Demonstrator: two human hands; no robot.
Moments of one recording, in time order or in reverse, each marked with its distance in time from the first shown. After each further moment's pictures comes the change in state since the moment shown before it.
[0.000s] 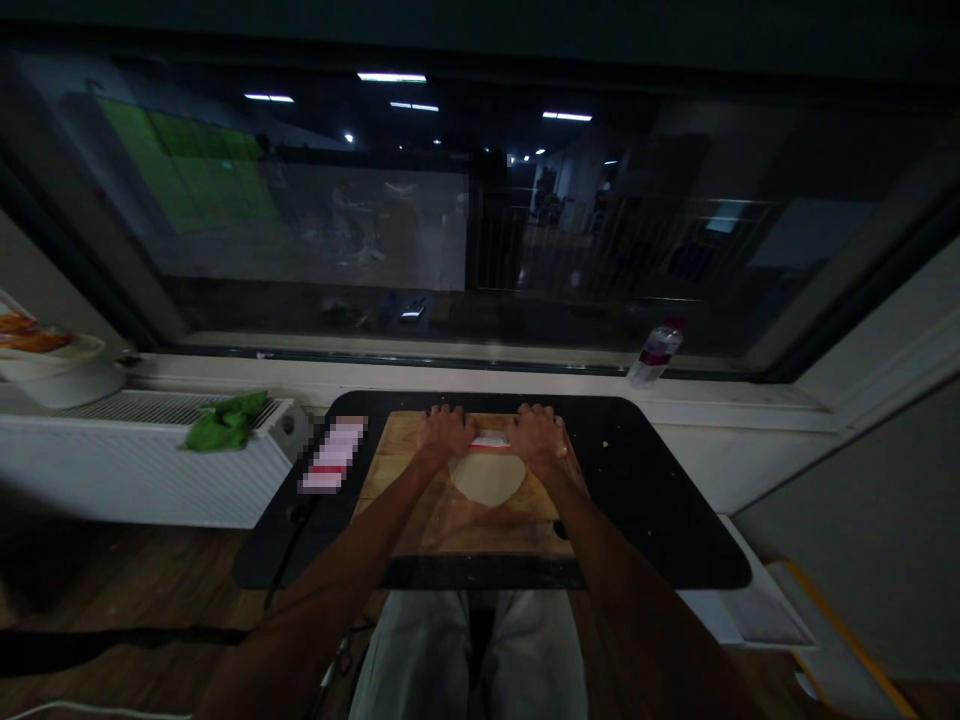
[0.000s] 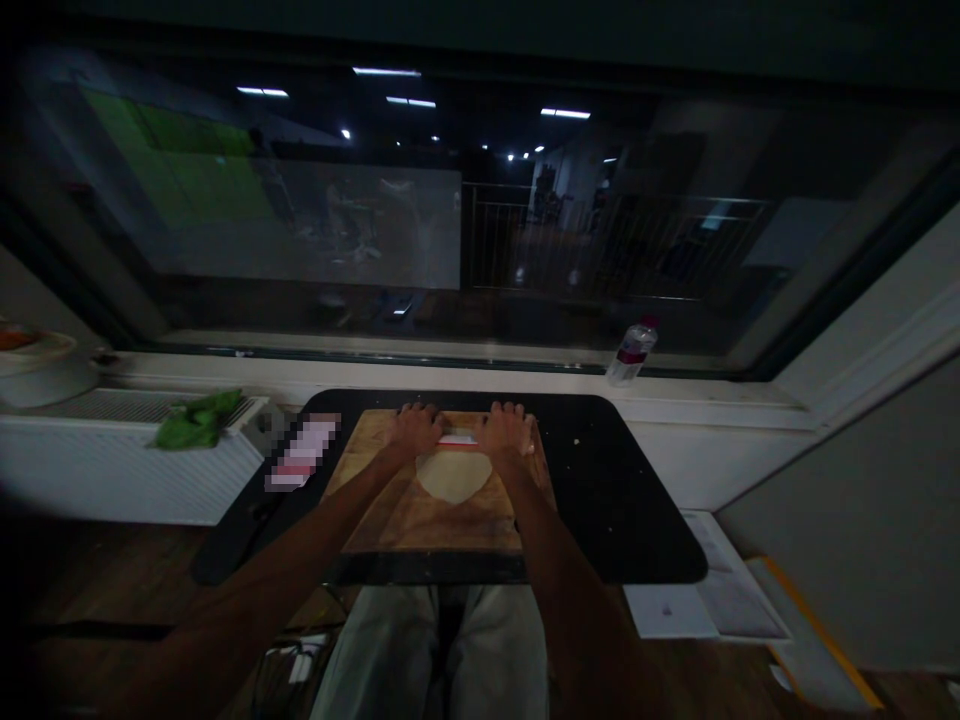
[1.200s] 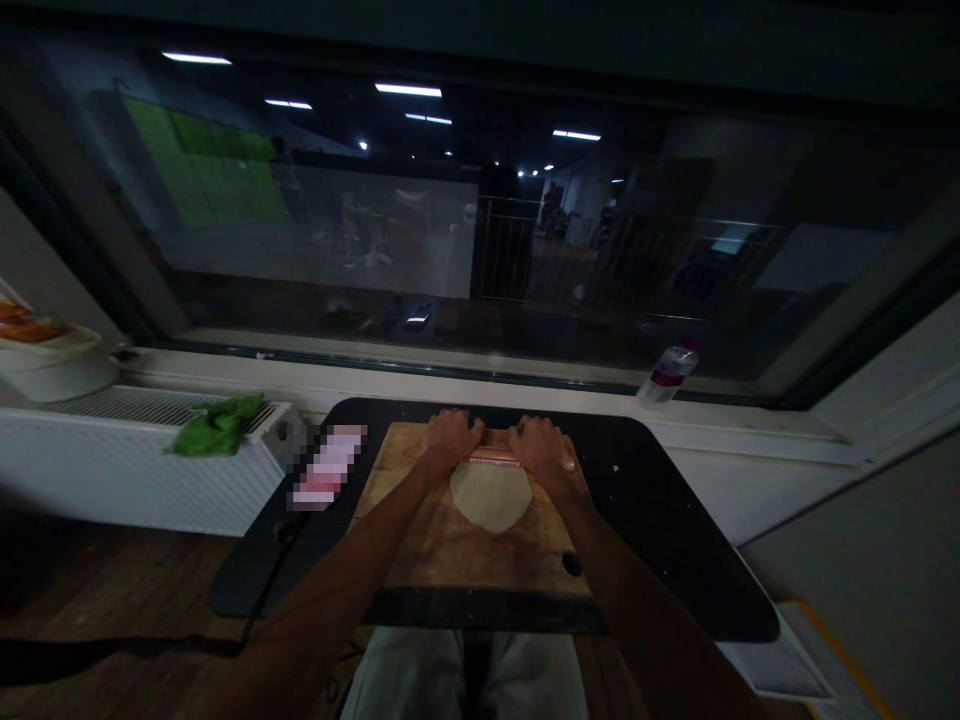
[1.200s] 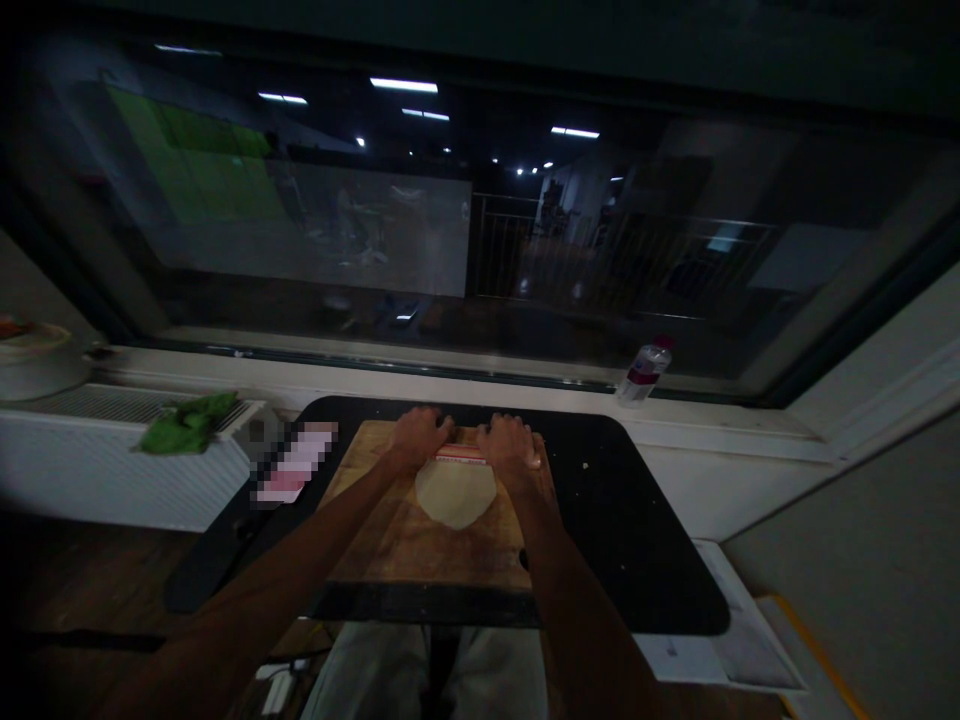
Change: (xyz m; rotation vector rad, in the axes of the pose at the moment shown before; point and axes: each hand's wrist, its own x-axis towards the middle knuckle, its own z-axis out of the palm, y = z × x) left_hand 0.020 0.003 -0.007 -0.135 0.039 -0.030; right_hand 0.028 0.002 0.012 -0.022 -0.024 -0.053
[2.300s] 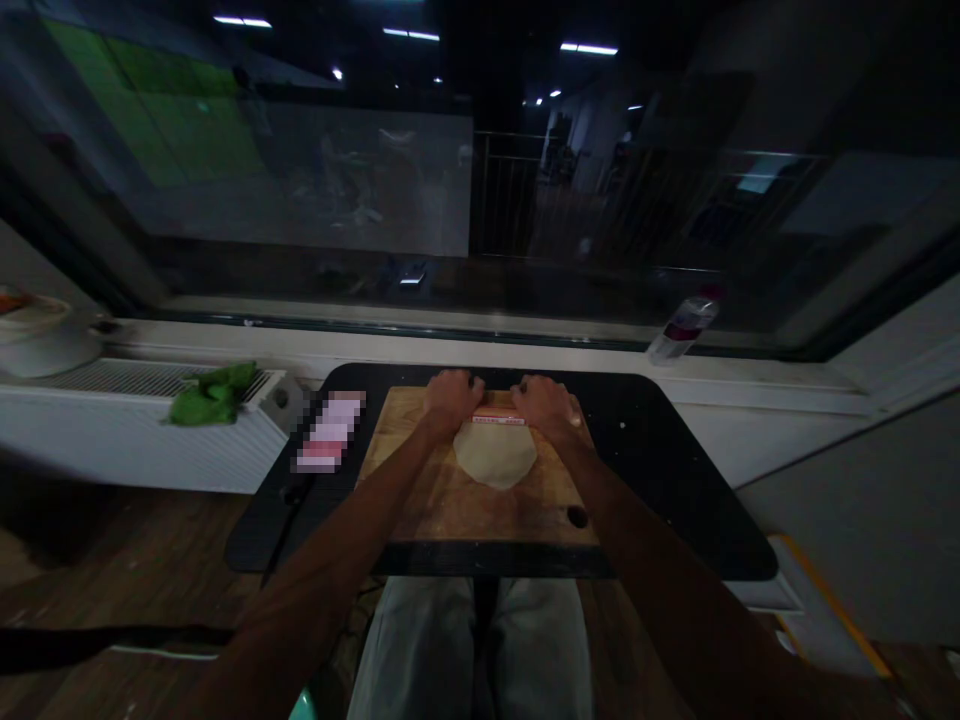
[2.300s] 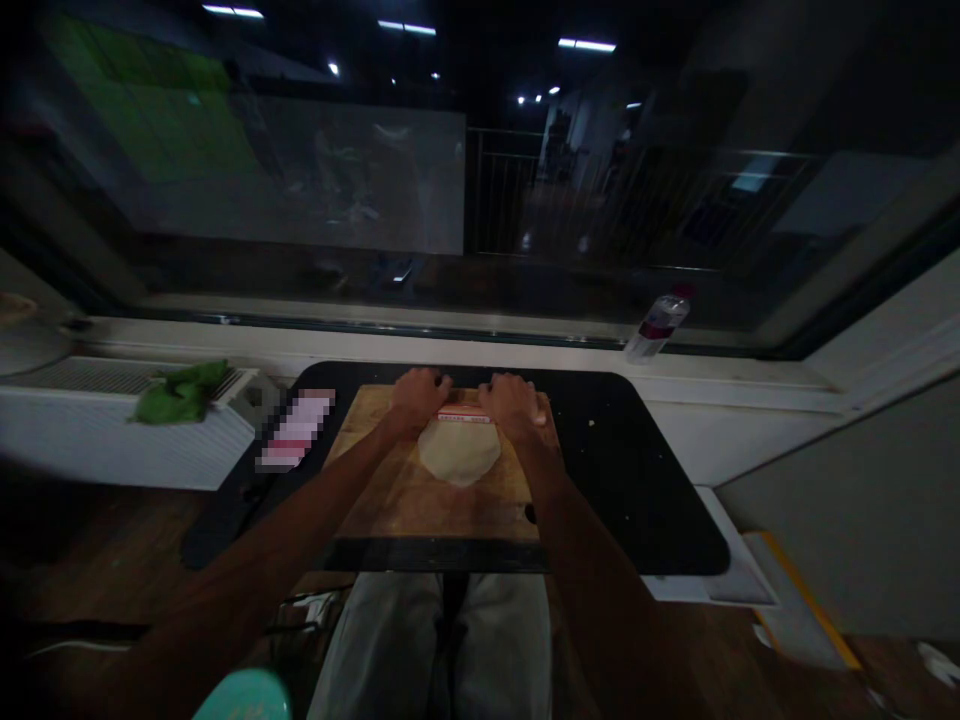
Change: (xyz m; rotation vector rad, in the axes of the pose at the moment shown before) left_hand 0.002 0.001 -0.004 0.001 0.003 -0.040; right_hand 0.001 -0.005 -0.015 0.036 -0.106 -0.005
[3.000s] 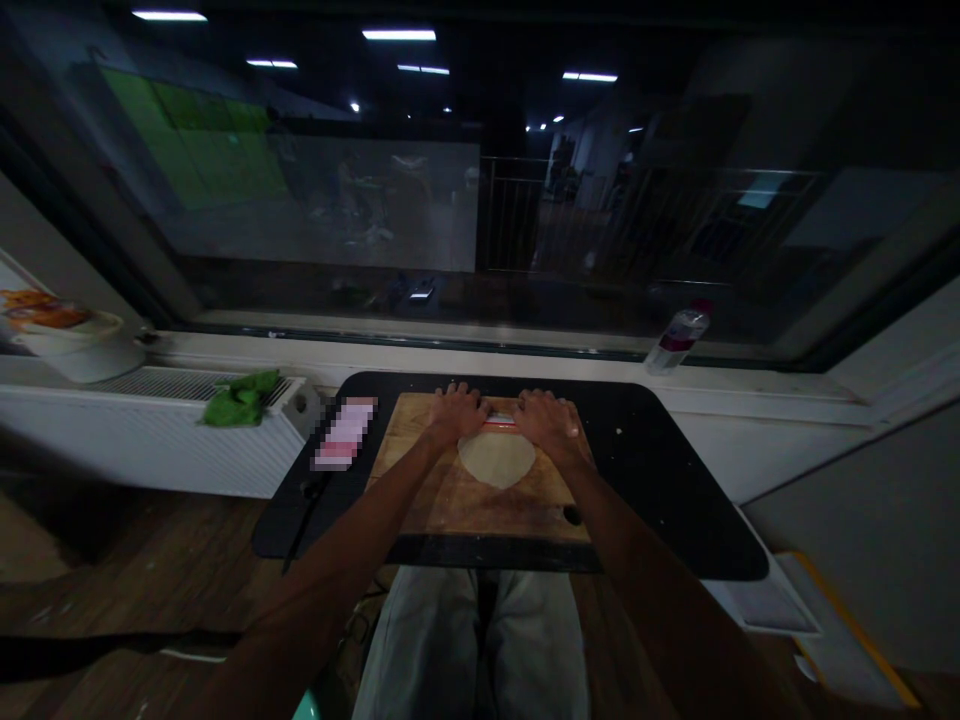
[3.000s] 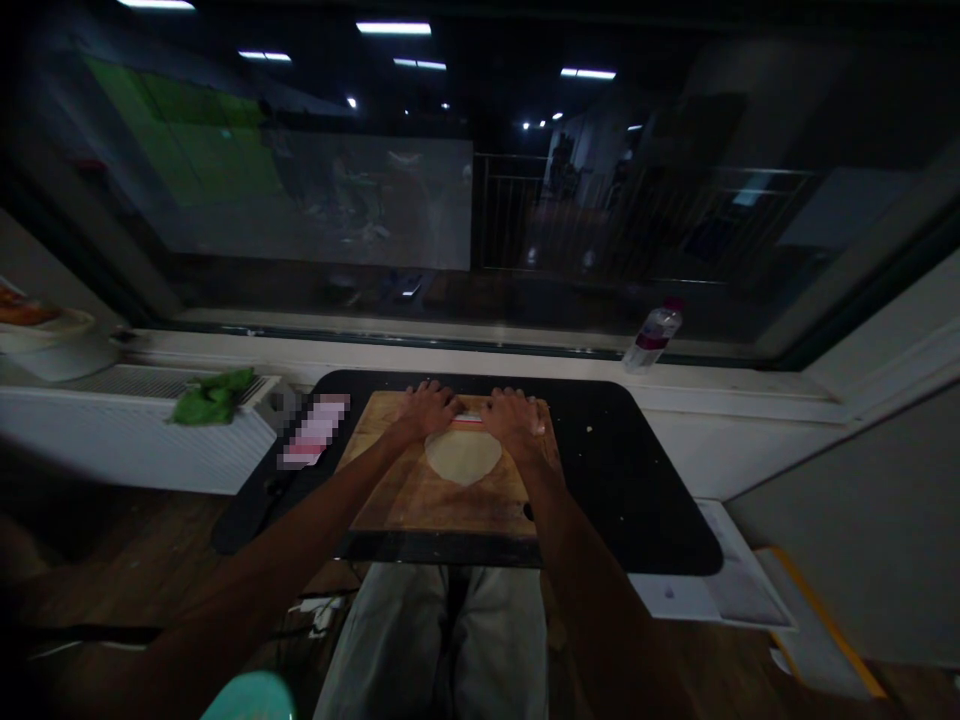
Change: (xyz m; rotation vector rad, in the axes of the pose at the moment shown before) left_hand -0.020 -0.005 -0.001 0.116 -0.116 0.198; right_hand -0.017 0.006 0.011 -0.053 0.026 -0.100
